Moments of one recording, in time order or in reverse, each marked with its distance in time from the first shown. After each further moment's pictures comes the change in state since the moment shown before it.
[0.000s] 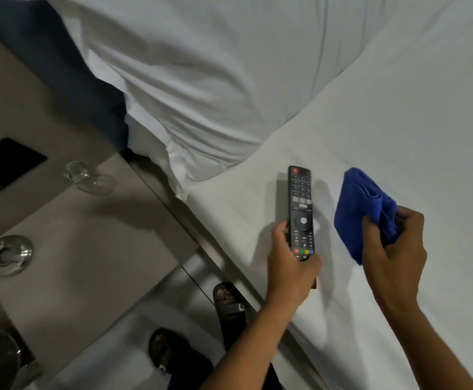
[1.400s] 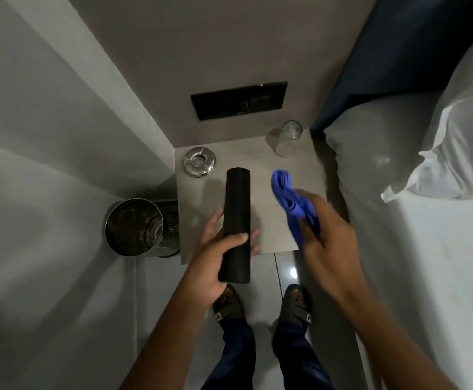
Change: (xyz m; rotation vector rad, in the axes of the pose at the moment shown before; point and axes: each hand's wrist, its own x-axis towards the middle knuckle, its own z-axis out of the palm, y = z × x) left_hand -0.156 -0.045 -0.385 -0.913 0.399 0.063; right_hand -0.249 -0.174 0.188 0.073 -0.996 -0.716
